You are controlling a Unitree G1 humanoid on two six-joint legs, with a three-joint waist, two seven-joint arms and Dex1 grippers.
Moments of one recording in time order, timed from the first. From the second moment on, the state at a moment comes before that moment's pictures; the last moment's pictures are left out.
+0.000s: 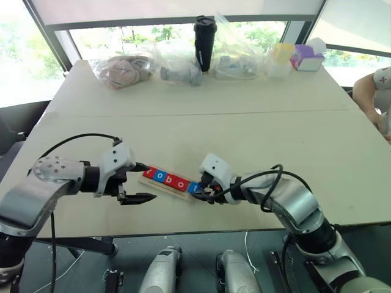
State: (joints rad) left arm -0.26 0.99 0.00 -0.40 -0.49 0.67 -1.09; right arm -0.53 -0.42 0.40 -0.47 0.27 1.26 0.63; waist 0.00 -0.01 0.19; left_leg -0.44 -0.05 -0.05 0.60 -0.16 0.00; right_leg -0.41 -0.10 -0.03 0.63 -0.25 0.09
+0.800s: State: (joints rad) left arm -0.24 0.98 0.00 -0.41 -0.49 0.69 -1.04; right arm -0.59 -0.43 0.41 -0.42 0.30 1.21 0.62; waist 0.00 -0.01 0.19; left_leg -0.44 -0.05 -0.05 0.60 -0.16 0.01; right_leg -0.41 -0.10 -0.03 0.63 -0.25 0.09
